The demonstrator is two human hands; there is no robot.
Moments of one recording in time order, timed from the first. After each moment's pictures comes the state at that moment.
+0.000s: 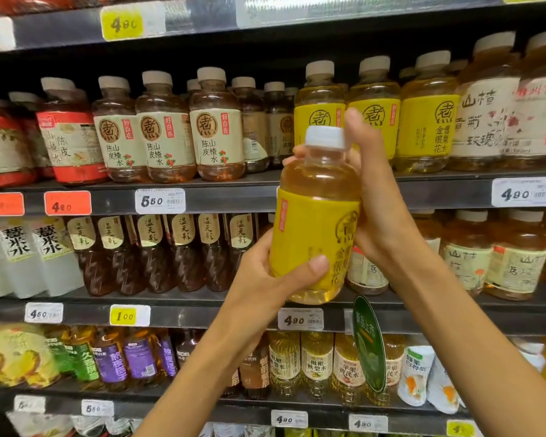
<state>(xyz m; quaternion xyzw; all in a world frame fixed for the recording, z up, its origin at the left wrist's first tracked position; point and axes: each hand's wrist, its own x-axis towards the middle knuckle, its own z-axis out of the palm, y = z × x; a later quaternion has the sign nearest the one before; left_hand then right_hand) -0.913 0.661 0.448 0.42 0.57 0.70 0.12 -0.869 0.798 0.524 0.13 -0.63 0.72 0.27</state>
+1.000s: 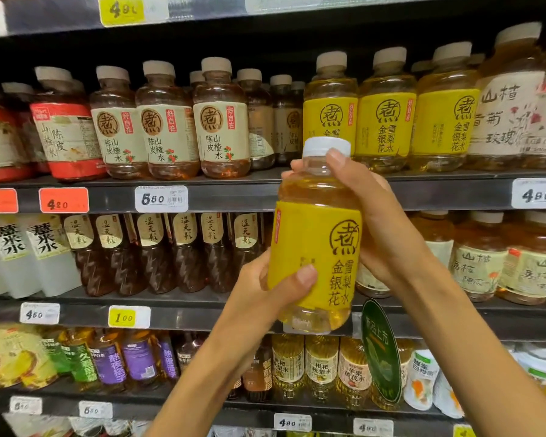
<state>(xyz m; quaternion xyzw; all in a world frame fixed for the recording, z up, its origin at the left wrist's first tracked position) -0.920 0.647 0.440 0.41 0.57 0.70 0.16 -0.877 0.794 0.507 0.16 -0.63 0.72 0.23</state>
